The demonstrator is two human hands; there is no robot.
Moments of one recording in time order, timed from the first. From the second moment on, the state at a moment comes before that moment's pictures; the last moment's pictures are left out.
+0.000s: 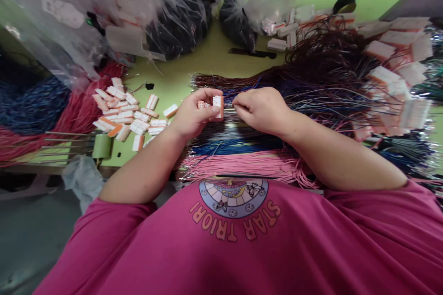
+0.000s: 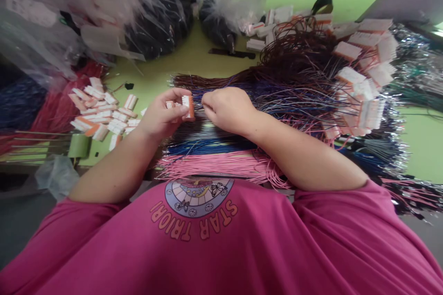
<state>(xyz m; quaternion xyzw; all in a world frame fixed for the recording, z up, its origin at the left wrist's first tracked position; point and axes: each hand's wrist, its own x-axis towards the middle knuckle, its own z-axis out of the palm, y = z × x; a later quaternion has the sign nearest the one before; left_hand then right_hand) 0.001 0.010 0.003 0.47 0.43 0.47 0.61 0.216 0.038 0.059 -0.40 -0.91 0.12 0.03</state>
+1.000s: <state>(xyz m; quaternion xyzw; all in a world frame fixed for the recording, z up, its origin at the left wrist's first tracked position) -0.016 0.021 0.002 0.49 0.51 0.48 0.52 0.209 0.021 0.039 -0.26 -0.95 0.14 -0.11</state>
